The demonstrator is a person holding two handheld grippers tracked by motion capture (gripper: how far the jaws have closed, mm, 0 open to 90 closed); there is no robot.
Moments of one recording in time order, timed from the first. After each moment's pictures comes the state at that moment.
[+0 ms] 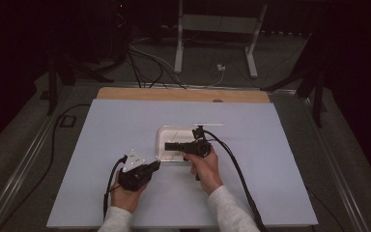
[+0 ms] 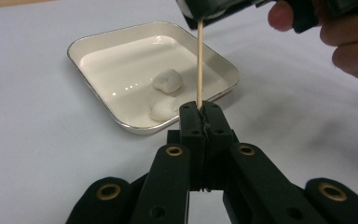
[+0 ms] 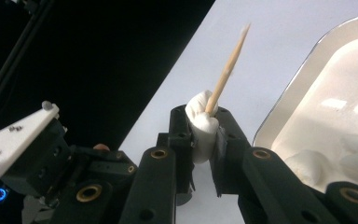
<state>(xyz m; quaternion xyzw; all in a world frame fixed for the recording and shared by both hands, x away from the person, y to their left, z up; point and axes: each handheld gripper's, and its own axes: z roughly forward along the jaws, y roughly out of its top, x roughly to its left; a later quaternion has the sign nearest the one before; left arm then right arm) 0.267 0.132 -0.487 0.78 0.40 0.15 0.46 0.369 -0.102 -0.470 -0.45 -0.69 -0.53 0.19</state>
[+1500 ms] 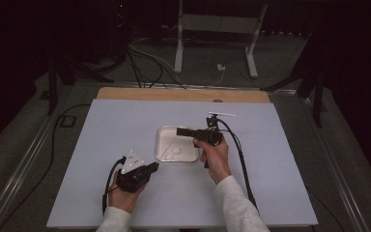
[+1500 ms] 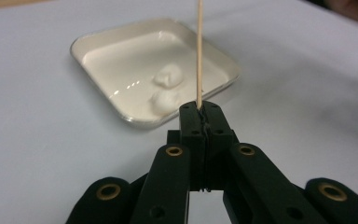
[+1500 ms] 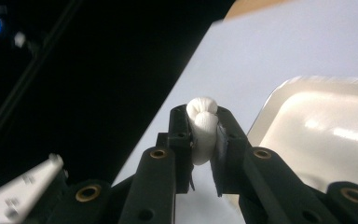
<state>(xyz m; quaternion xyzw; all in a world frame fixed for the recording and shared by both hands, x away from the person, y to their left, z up) 0.263 0.140 -0.488 0.78 0.40 0.15 0.45 0.395 -0.142 -0.449 -0.48 -0.65 -0.57 0.16</state>
